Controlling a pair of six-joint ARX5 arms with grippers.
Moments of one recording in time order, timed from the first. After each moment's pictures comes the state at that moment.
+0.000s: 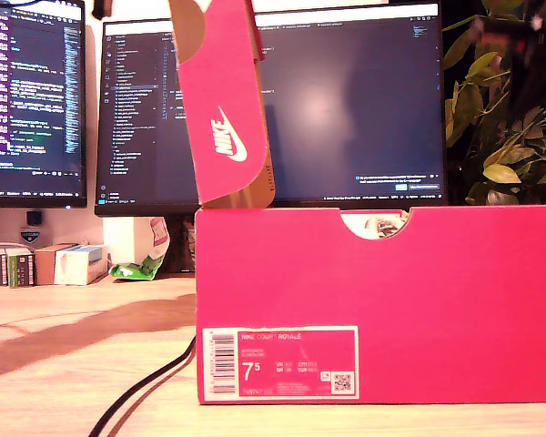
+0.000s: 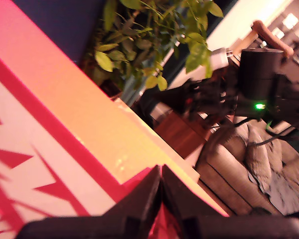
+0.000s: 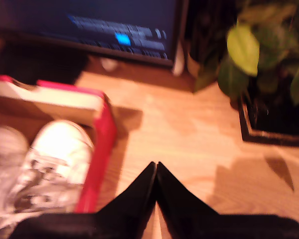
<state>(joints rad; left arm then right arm) -0.39 1.34 1.28 -0.30 0.88 -0.38 0.09 1.32 1.13 -0.48 -0.02 -0.05</state>
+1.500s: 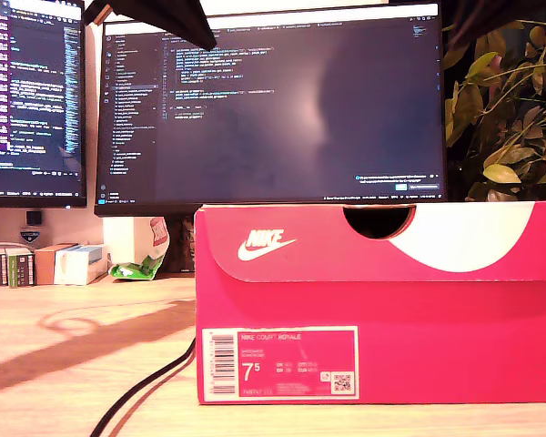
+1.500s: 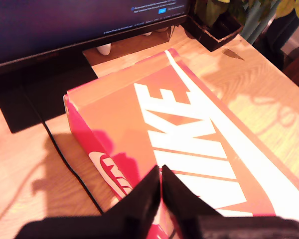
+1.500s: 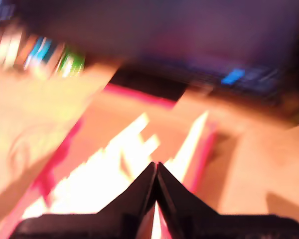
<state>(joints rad) -0.51 1.47 1.50 -0.73 0.32 -0.09 0.20 1.31 1.31 -0.66 -0.28 -0.03</state>
